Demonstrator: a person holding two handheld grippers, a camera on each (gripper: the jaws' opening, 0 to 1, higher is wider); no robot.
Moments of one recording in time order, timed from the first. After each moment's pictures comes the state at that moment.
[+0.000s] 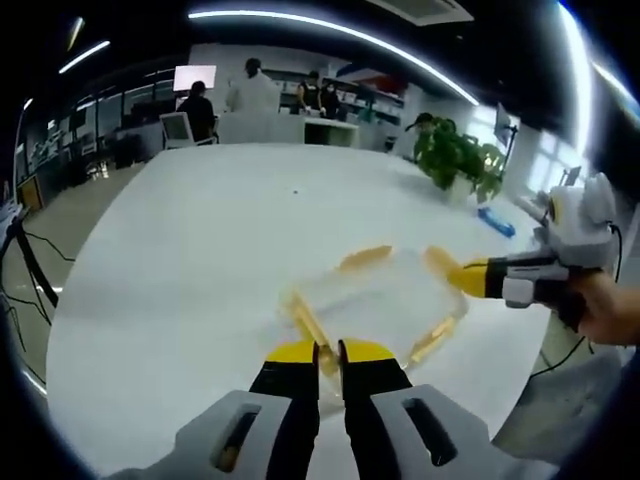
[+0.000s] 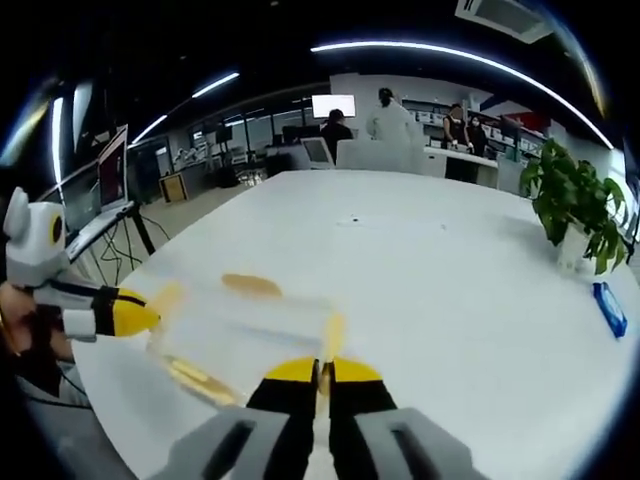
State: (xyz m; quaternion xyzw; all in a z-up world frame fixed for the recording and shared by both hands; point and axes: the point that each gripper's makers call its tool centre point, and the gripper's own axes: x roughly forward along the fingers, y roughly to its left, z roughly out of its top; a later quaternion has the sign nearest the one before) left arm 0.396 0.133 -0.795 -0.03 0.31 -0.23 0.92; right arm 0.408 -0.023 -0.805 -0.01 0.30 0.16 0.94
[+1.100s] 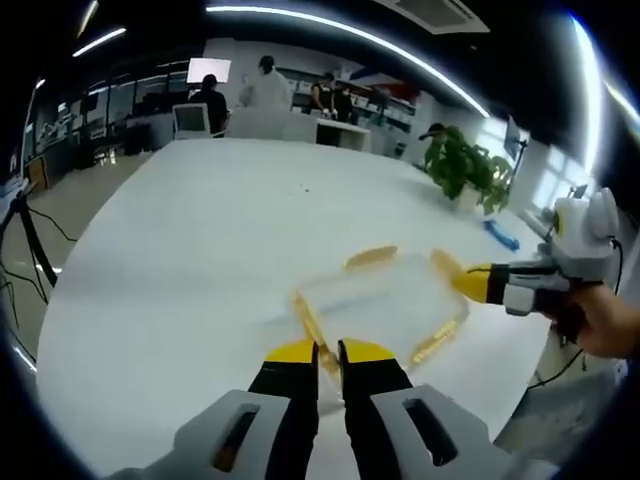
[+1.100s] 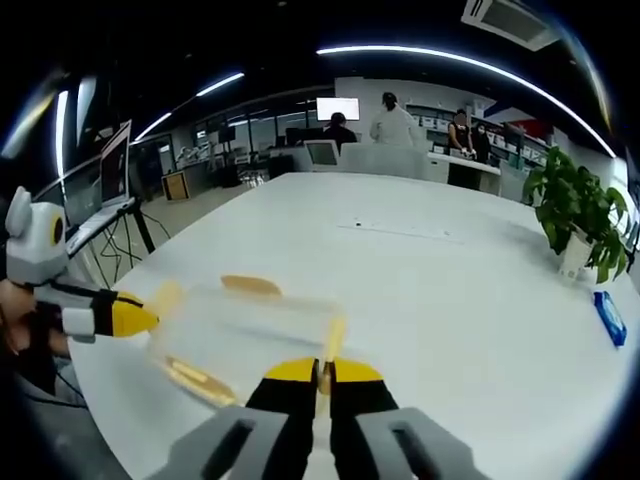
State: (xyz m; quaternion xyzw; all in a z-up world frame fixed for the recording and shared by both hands) left arm 0.400 0.148 -0.802 -0.08 0.32 -0.20 0.92; right arm 0.413 -0.018 -0.805 -0.02 0.30 0.16 0.94
